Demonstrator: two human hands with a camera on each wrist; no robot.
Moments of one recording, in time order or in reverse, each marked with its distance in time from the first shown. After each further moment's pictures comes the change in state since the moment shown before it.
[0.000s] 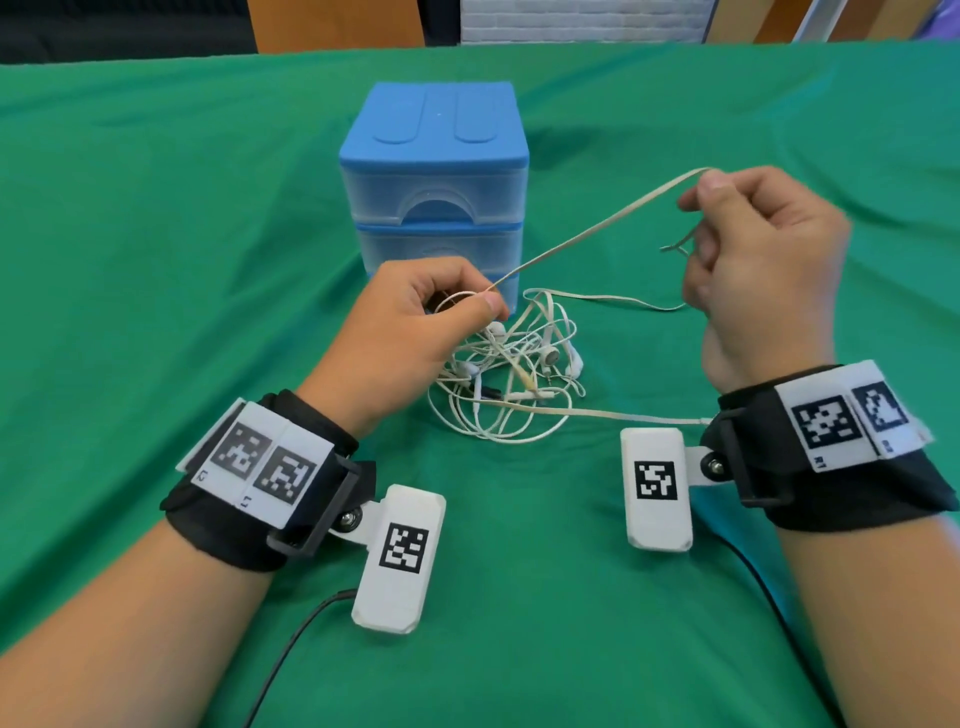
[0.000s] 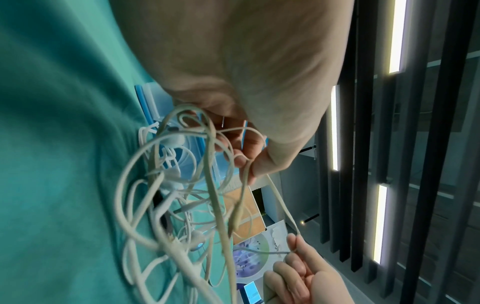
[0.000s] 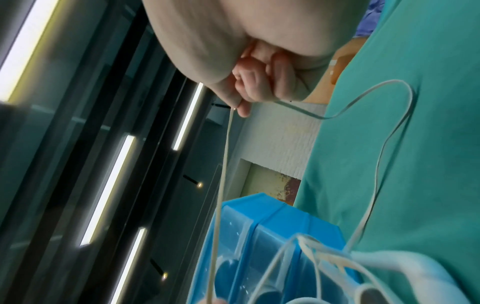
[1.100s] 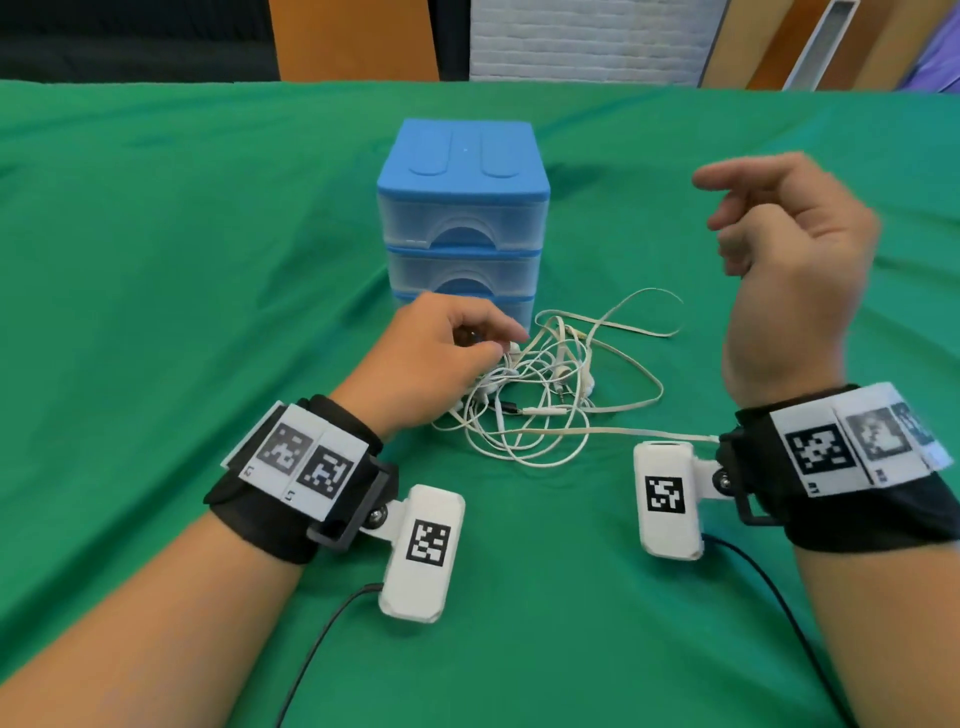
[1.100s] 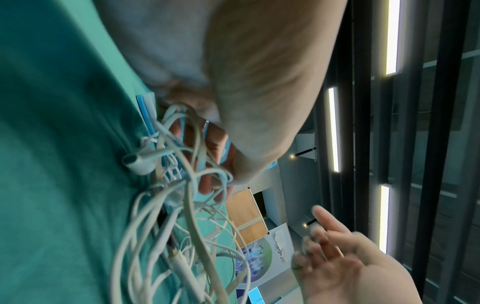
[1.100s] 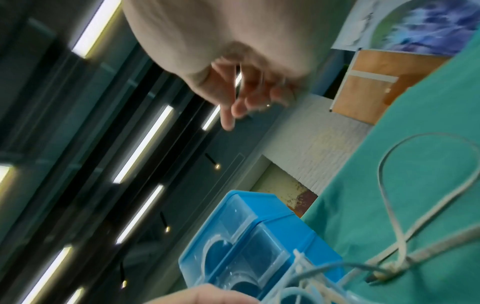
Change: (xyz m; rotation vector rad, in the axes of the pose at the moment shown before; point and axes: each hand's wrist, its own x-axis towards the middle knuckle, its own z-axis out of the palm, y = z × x) left_hand 0.001 -0.008 -0.005 0.147 -0.072 -0.072; right_hand -0.003 -0.023 0.006 -0.137 -0.049 -0.300
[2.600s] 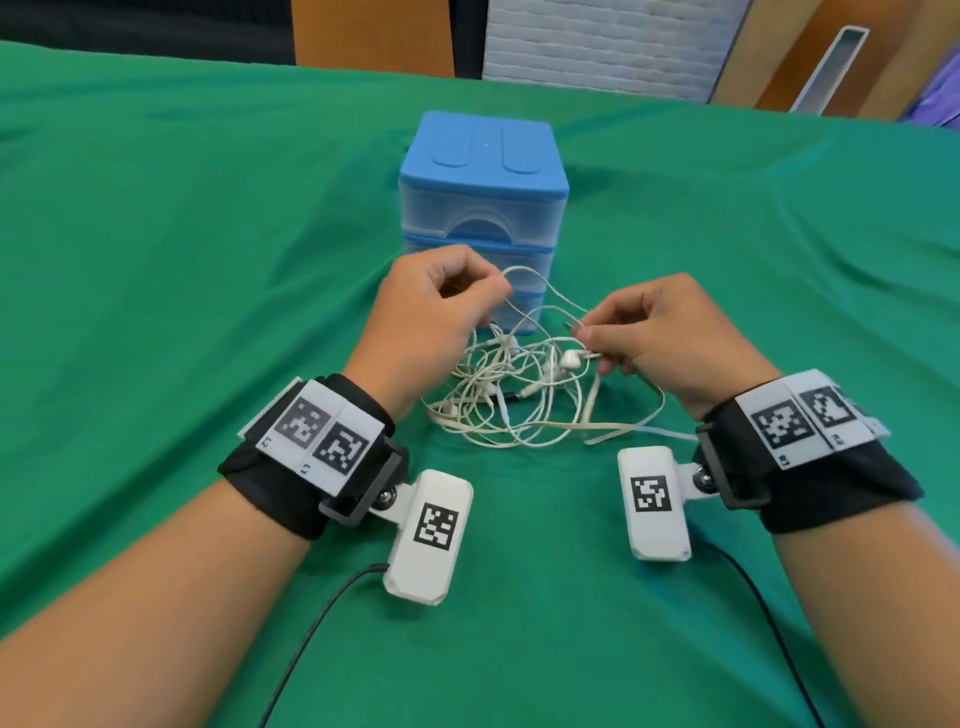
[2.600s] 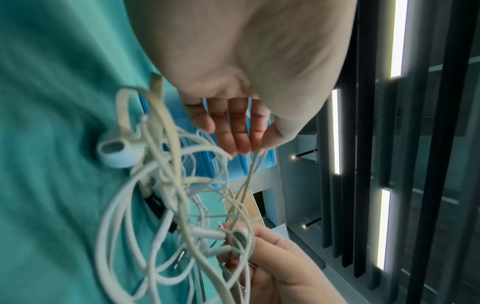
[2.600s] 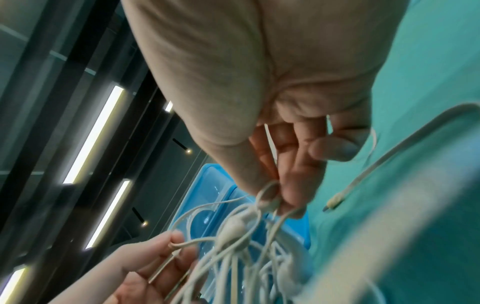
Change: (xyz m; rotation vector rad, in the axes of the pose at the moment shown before) left_hand 0.003 0.003 -0.001 -0.279 0.297 0.065; right_hand -0.019 0.026 0.018 -0.378 -0.664 0.488
